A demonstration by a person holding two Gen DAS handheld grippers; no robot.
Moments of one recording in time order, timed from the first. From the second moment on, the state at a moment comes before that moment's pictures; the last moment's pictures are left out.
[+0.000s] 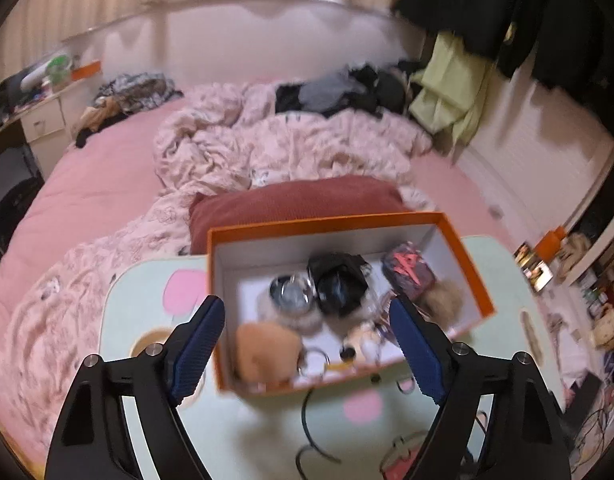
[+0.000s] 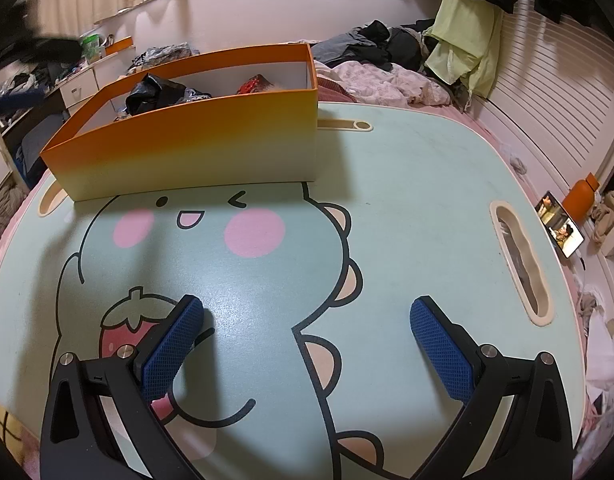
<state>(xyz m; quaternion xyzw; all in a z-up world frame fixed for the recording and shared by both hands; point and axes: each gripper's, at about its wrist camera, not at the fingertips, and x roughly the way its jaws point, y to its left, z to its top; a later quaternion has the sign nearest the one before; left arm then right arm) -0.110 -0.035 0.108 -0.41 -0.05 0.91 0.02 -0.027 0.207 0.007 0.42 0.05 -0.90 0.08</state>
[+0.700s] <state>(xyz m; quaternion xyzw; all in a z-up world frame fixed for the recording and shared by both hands) -0.081 -0.029 0.146 -0.35 -0.04 0.93 0.05 -0.024 0.208 0.014 0.42 0.05 -0.90 0.08</state>
